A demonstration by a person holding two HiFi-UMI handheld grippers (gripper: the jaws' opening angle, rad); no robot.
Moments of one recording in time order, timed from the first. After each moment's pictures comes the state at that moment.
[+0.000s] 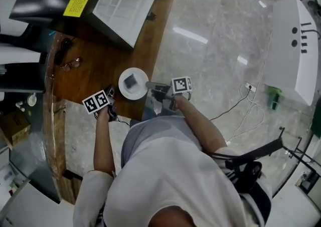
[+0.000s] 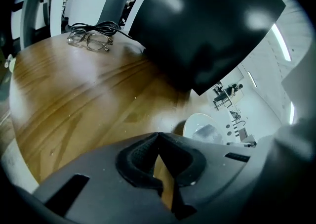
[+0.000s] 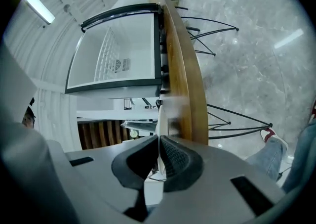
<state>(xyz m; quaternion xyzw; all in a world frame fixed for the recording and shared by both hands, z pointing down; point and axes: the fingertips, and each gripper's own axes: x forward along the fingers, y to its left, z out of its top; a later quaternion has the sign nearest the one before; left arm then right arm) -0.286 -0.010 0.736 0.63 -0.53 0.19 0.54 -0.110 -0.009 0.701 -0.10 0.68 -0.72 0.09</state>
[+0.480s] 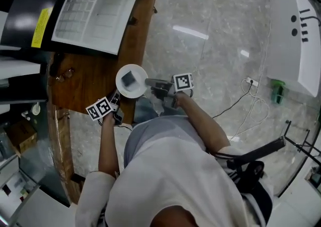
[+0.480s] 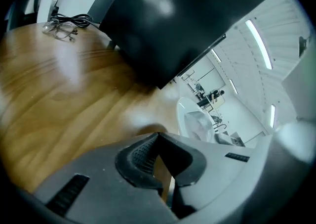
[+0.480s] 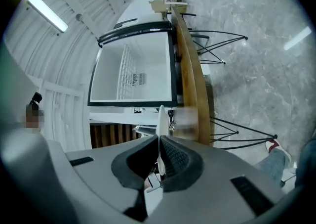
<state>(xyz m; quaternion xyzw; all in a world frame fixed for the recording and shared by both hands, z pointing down) -0.146 -0.018 0.713 0.69 -0.47 0.11 0.54 -0.002 -0.032 0.666 -0.08 0.70 -0.69 0.14</state>
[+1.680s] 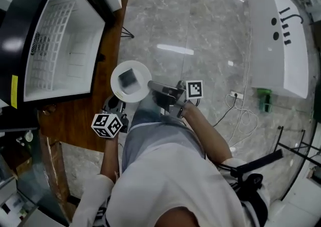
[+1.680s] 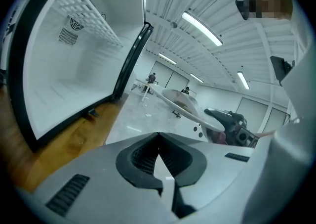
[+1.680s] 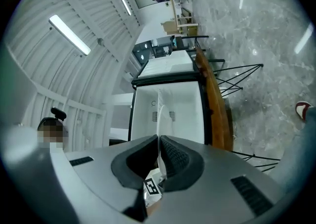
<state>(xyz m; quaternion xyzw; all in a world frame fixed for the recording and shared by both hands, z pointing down) 0.133 -0.136 0.590 0.85 -0.42 0.08 0.29 0.243 -0.141 0.535 -0.09 0.71 -0.64 0.27</state>
